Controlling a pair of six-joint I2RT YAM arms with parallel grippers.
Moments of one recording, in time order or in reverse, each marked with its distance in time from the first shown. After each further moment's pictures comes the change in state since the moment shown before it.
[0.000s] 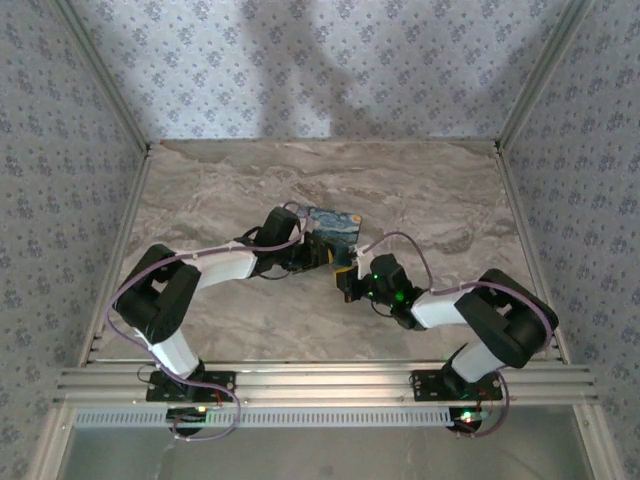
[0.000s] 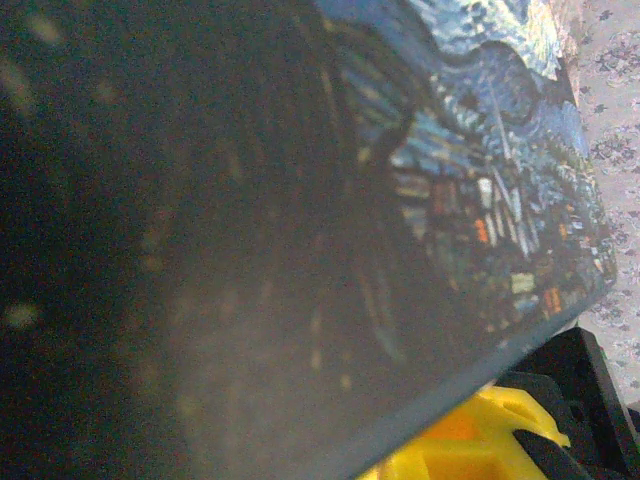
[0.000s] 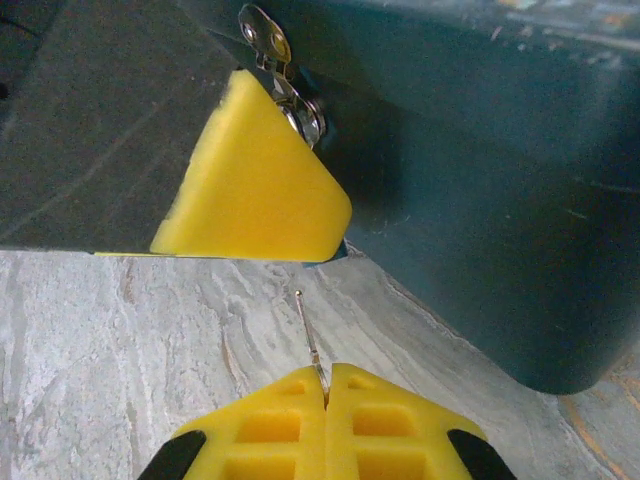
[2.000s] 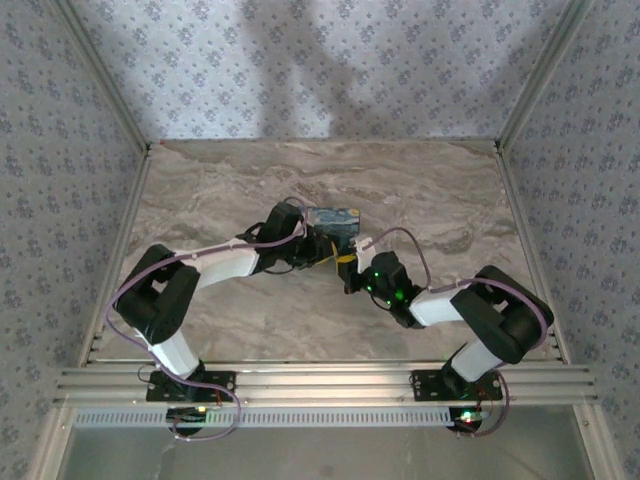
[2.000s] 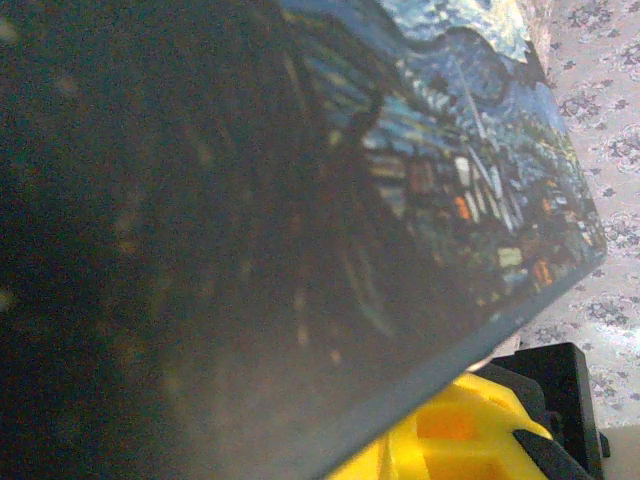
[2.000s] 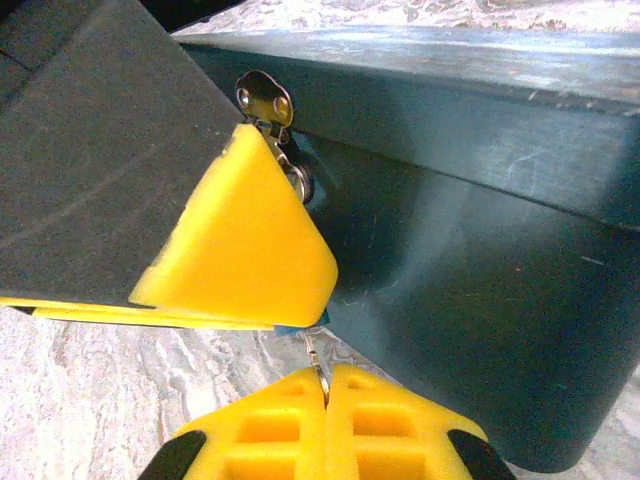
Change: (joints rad) left arm -0.017 -0.002 0.049 -0.006 -0.015 -0.130; right arm -0.013 0.020 0.011 0.111 0.118 -0.140
